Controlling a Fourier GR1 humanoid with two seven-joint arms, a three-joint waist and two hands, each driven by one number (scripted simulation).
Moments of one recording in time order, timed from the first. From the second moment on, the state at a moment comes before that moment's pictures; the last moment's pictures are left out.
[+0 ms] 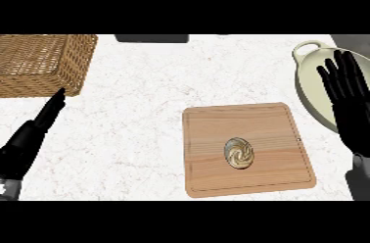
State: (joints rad) left arm -0.02 0.61 -0.17 -1.59 0.11 0.11 0.02; right arm -0.16 -0.42 0.03 -1.68 -0.41 -0.10 -0.07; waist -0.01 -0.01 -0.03
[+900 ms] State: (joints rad) left arm -0.04 0.36 -0.27 -1.43 0.23 0.05 0.11; right arm 0.08 -0.19 0.41 -1.81 0.40 -0.82 -0.06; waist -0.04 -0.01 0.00
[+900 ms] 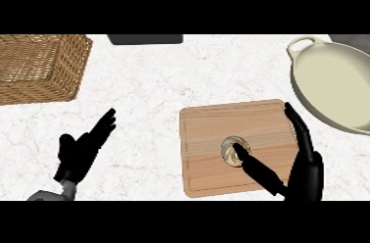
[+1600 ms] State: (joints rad) left arm -0.09 0.29 -0.29 -1.39 0.20 0.05 0.13; right arm 0.06 -0.05 0.47 -2.06 0.78 -0.46 0.77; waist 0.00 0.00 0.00
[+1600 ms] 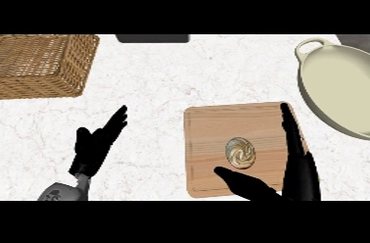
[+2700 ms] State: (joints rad) left arm -0.11 0.23 -0.19 -1.34 0.13 -0.04 0.12; right arm 0.16 -0.10 0.35 -1.80 0.56 -0.31 0.58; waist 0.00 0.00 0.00
